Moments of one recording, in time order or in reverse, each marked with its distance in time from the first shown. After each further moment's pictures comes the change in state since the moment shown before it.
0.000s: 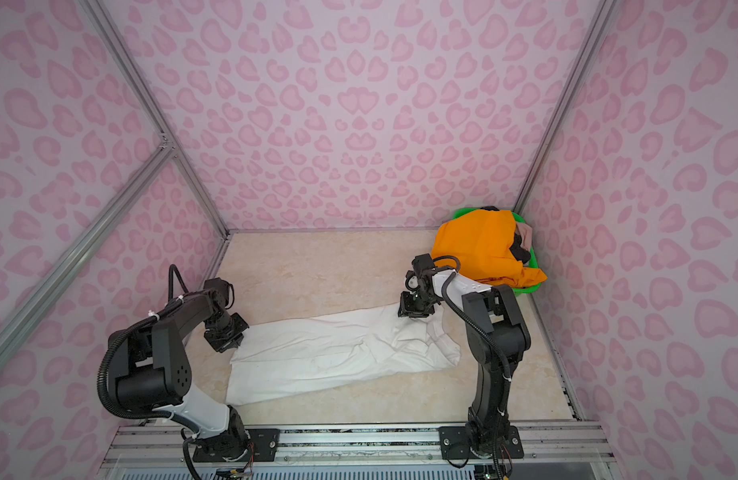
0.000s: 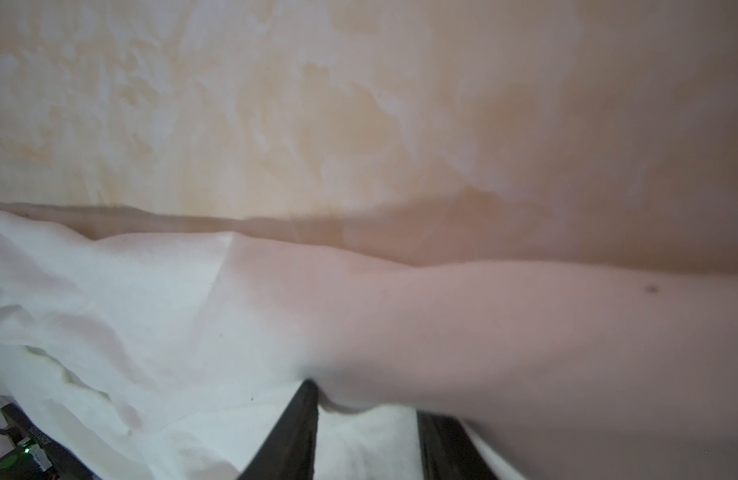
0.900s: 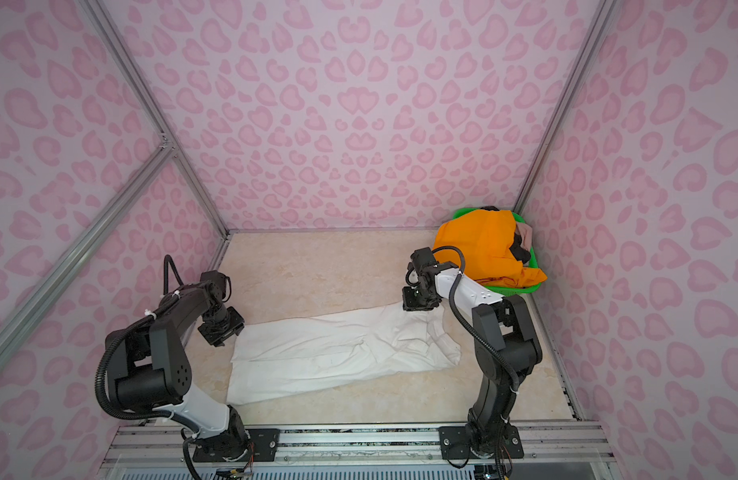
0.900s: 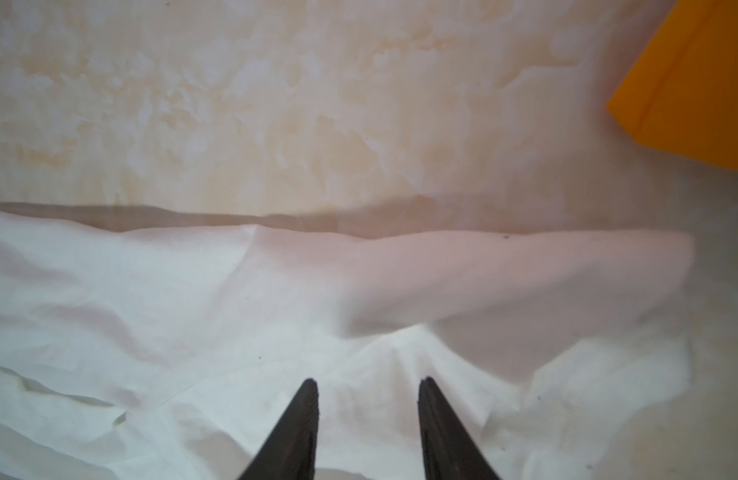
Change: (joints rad) left arm -0.008 -0.016 0.088 -0.069 -0.074 0.004; right arm 0.039 -0.134 0.011 -0.063 0.174 -0.031
